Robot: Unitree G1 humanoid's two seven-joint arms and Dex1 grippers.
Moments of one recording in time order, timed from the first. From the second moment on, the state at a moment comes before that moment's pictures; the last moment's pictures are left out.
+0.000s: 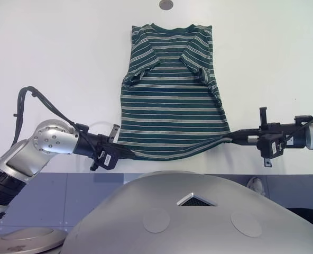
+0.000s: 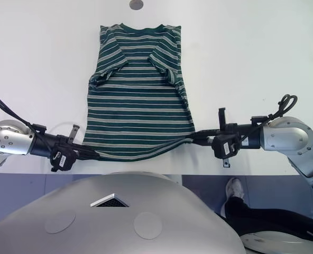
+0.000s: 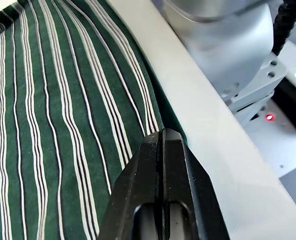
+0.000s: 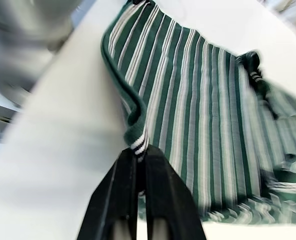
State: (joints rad) left arm 0.21 1.16 -0.44 -0.38 -0.19 -0.36 -1.16; right arm 0.30 -1.37 0.34 -0.27 0.37 -0.56 0.99
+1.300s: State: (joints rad) left arm -1.07 0.71 -0.65 0.88 -0.39 0.04 -1.59; right arm -0.69 -0.79 0.26 0.62 0.21 0.08 1.42
